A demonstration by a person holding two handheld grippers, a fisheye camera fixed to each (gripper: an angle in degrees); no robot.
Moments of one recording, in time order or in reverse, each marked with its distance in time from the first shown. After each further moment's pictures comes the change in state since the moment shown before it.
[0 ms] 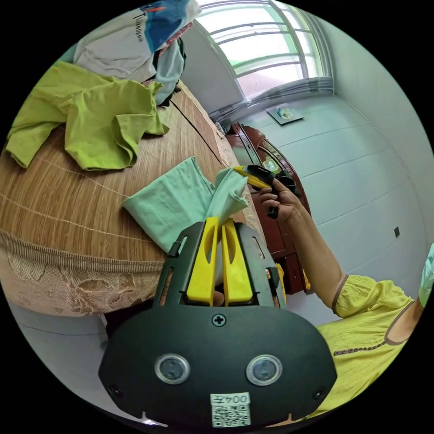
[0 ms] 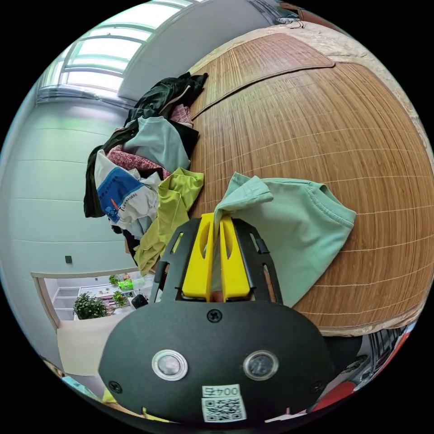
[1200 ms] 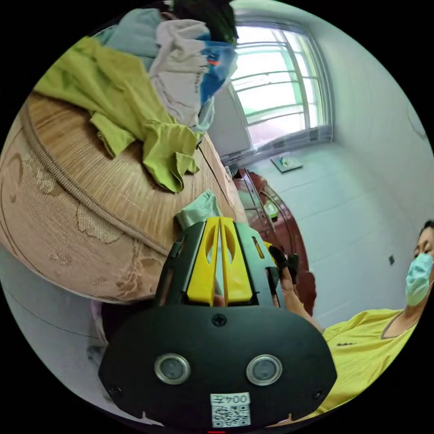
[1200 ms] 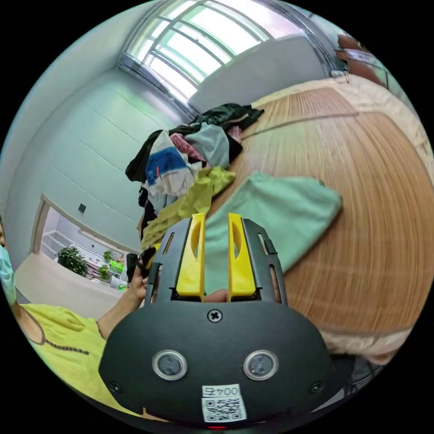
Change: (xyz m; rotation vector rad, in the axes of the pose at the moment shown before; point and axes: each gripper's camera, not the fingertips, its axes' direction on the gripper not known) left arm 0.075 0.010 -0.141 0.257 -0.025 -0.072; right arm 0.251 0.291 -0.129 0.193 -0.163 -0.326
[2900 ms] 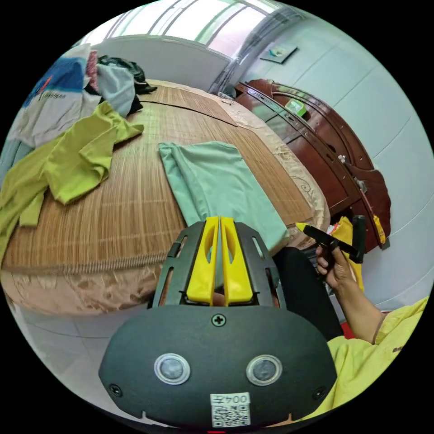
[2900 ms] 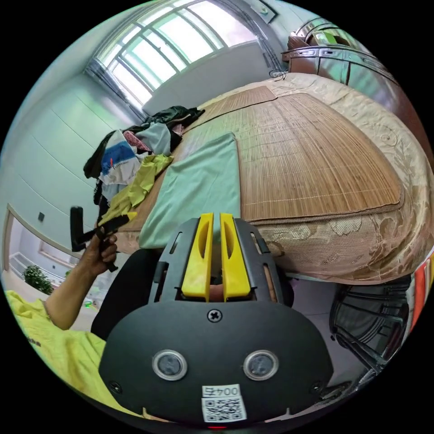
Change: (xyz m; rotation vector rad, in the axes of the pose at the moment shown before) left arm 0.160 0.347 0.402 -0.422 -0.430 0.477; right arm -0.033 0.192 -0.111 0.079 0.398 0.050
